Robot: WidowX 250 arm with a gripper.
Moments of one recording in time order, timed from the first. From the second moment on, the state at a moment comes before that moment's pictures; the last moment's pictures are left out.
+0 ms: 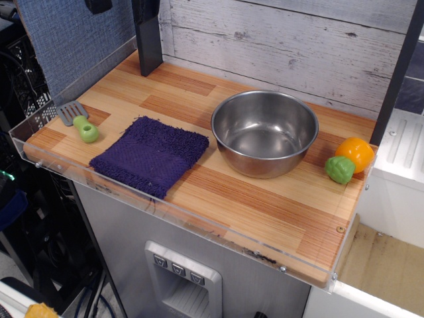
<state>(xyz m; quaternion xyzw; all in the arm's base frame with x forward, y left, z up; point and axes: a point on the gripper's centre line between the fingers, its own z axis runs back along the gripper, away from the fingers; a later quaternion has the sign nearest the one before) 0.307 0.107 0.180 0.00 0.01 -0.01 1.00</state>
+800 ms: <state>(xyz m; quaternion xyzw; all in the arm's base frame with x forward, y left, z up) 0.324 0.024 0.129 0.02 0.01 -0.11 0.99</state>
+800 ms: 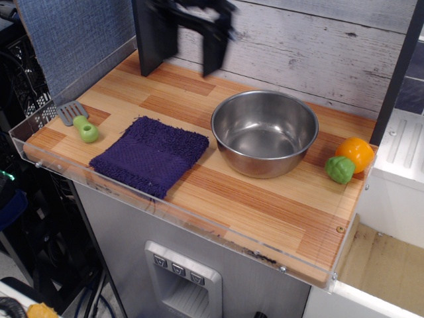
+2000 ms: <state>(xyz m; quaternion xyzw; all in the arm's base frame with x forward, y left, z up) 0.365 0.032 0.027 0.08 0.03 -0.09 0.99</state>
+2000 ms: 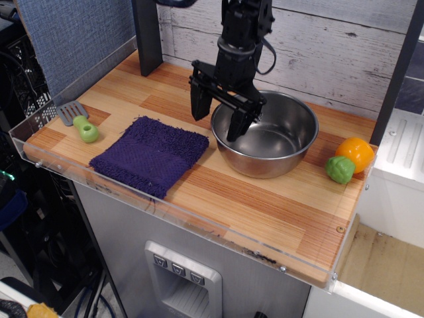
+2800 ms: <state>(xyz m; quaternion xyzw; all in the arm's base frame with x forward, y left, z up) 0.365 0.030 0.032 0.04 0.02 -0.08 1.00</state>
